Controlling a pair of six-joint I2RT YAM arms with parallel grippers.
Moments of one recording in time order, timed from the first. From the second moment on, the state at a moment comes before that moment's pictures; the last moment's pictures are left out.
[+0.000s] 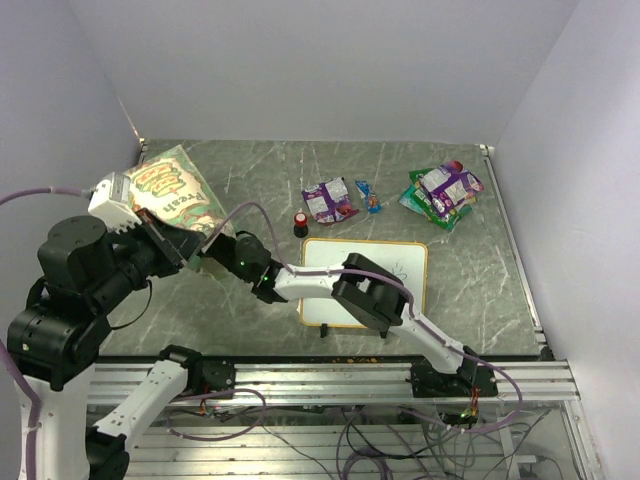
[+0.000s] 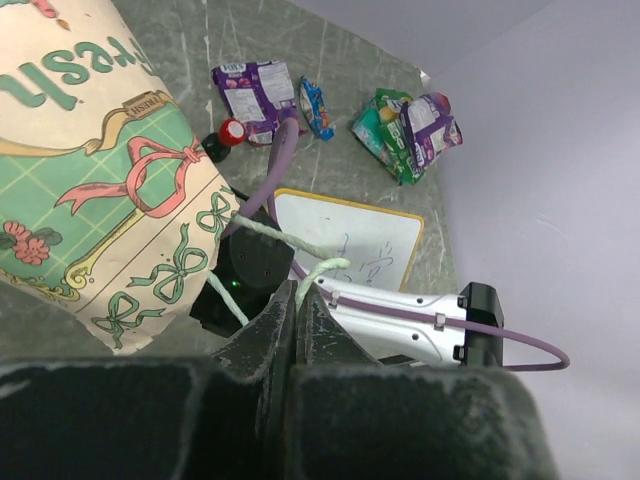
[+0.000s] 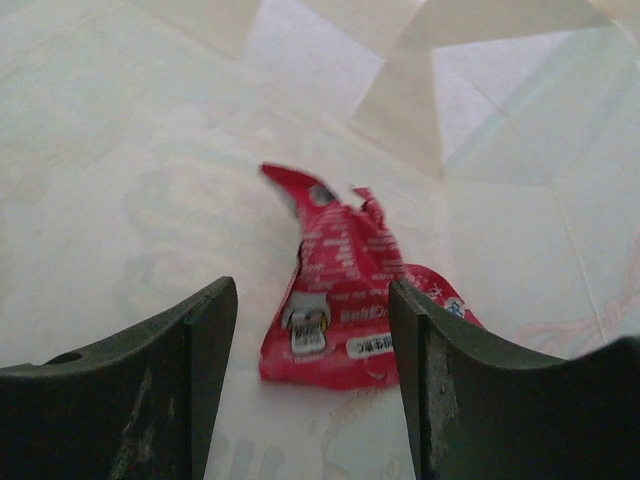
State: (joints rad) left arm -0.29 0.77 1.57 -1.11 0.12 -0.68; right arm 1.16 2.47 1.78 0.98 0.19 -0.46
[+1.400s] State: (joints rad) left arm -0.29 0.54 1.07 -1.09 0.01 -0.96; right arm 1.26 1.81 0.89 0.77 0.06 -0.36
